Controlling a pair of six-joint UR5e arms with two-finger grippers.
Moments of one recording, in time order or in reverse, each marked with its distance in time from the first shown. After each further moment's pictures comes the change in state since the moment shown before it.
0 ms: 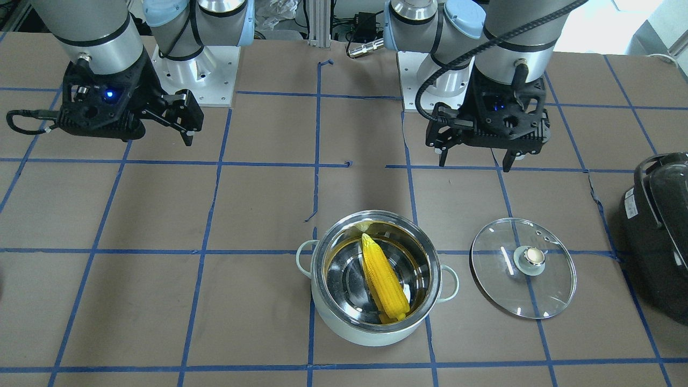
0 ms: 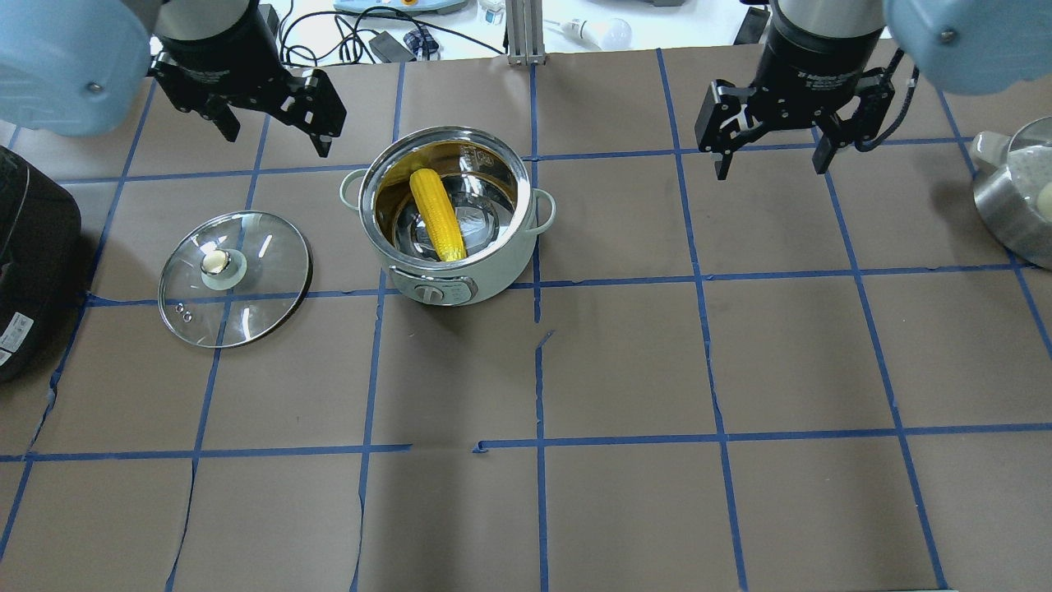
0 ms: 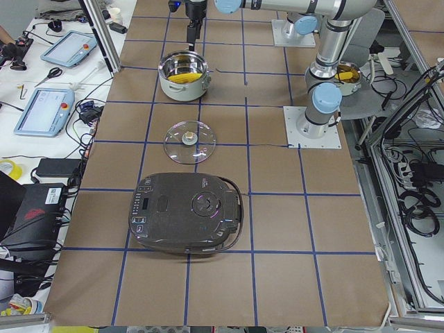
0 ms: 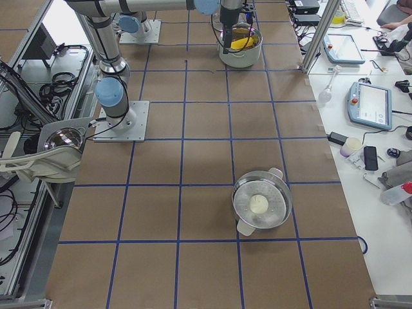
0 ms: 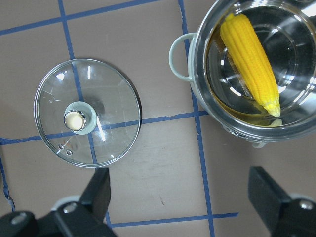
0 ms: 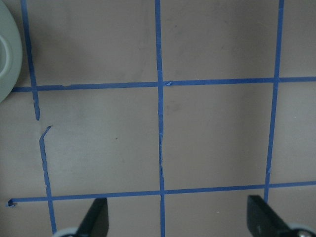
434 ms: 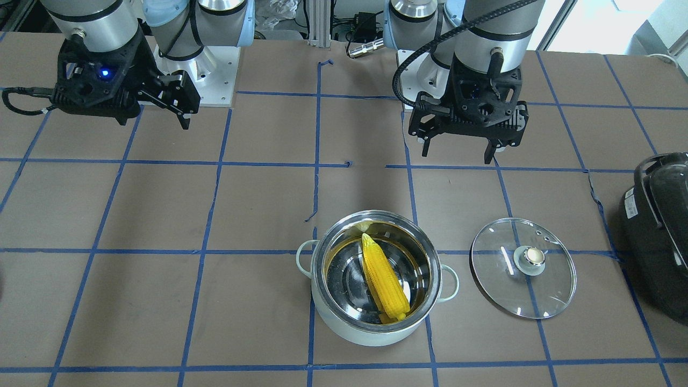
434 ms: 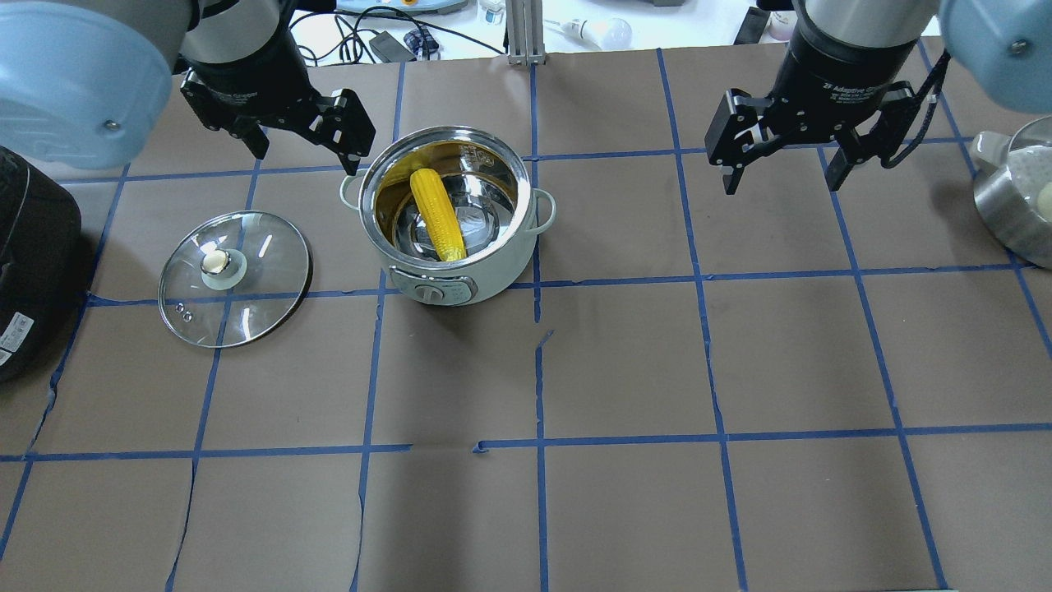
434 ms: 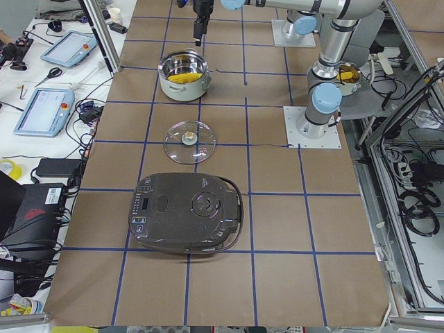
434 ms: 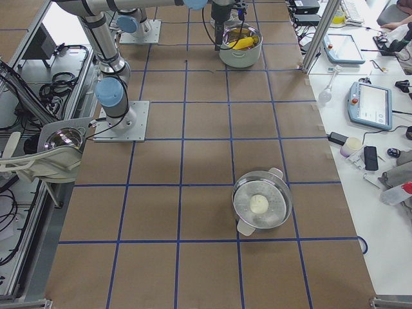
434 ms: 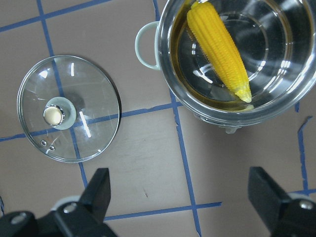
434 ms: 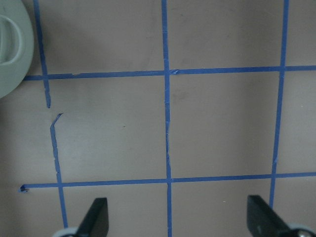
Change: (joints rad) left arm -0.013 0.025 -0.025 0.002 -0.045 -0.003; right arm -0.006 -0.047 0.015 0.025 0.056 -0.007
